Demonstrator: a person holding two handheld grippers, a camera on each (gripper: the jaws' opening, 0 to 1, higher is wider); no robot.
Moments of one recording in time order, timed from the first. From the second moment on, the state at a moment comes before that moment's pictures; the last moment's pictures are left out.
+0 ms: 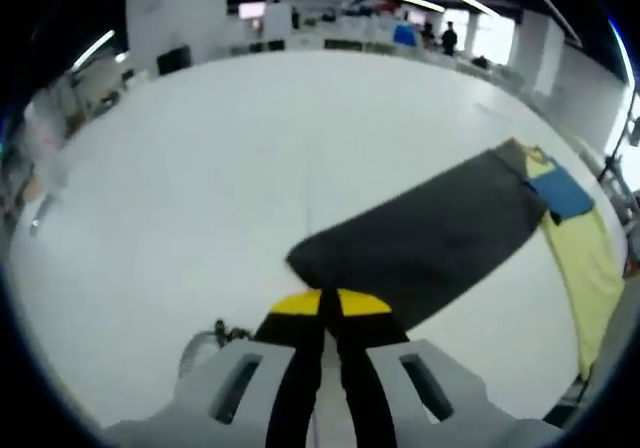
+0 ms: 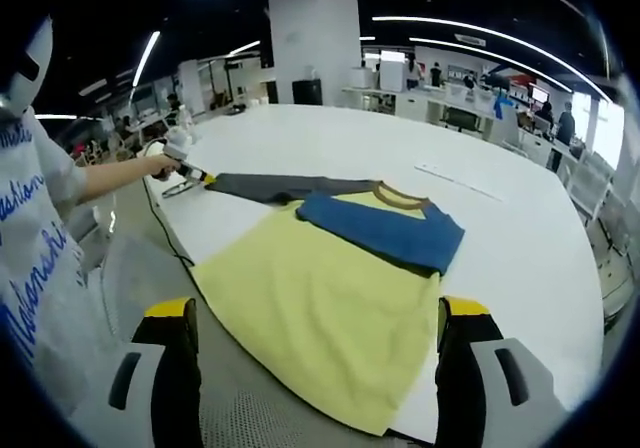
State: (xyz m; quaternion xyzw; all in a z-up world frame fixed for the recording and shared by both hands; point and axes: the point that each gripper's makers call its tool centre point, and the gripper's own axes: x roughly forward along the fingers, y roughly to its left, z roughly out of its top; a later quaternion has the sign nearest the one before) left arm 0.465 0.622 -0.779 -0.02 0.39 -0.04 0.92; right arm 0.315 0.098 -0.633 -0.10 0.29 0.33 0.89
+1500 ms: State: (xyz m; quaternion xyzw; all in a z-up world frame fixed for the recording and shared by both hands) left arm 0.493 0.537 -0.692 -0.01 0.35 -0.13 0.93; right arm 0.308 0.083 -0.638 -0.07 0.28 0.32 0.90
